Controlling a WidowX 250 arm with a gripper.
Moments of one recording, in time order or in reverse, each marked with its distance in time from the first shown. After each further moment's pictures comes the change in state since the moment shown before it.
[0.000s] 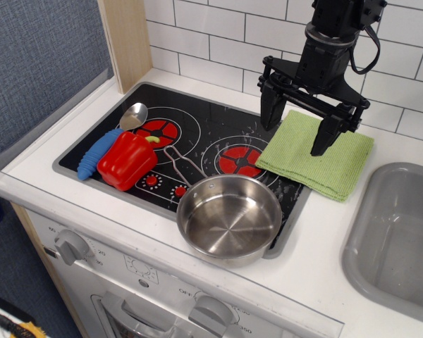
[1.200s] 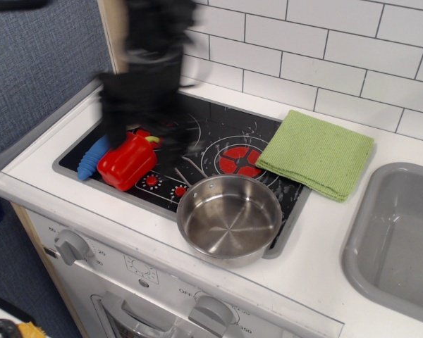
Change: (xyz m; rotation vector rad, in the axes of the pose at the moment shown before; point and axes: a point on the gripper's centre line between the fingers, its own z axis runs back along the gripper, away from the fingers) arm -0.136 0.105 0.007 0.029 -0.050 0.144
